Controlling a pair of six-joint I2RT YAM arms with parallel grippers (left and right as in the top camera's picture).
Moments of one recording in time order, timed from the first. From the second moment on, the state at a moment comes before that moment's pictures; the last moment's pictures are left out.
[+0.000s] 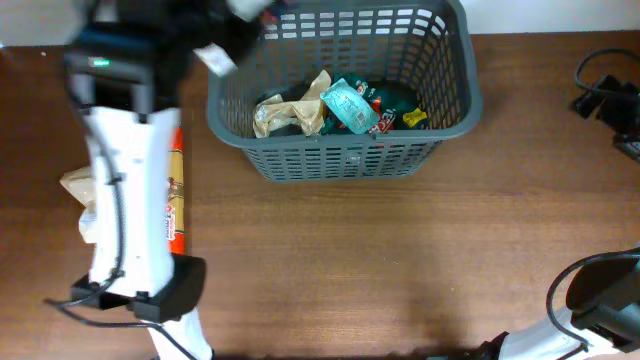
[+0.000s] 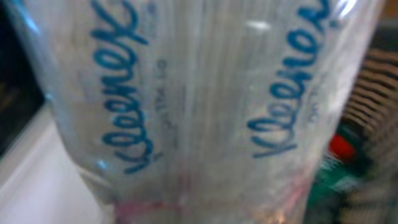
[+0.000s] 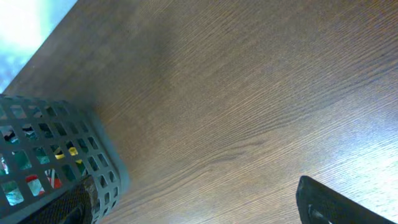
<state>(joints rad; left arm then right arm) -0.25 1.98 2.69 -1.23 0.35 0.72 -0.55 1.84 1.93 -1.26 -0.30 0.16</state>
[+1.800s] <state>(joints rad) -0.06 1.74 2.62 -1.31 -0.18 0.69 -0.55 1.84 1.93 -1.26 -0.30 0.16</state>
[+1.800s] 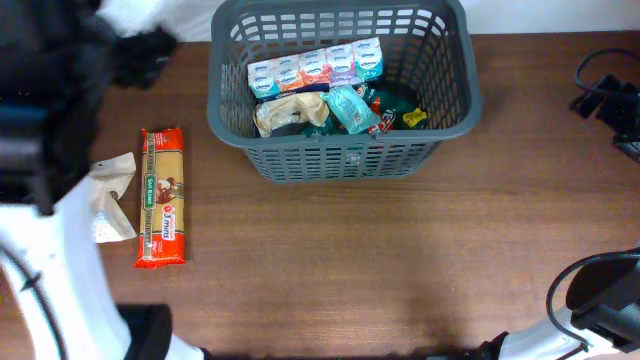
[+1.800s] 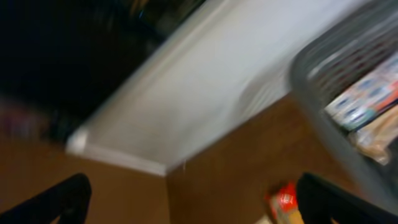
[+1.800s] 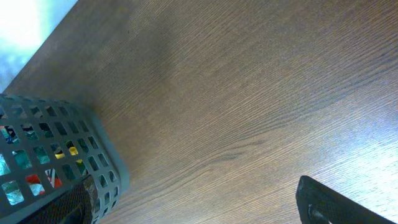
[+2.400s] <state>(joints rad) 0.32 1.91 1.49 -1.04 0.04 0.31 -0.55 1.84 1.93 -1.26 -0.30 0.16</state>
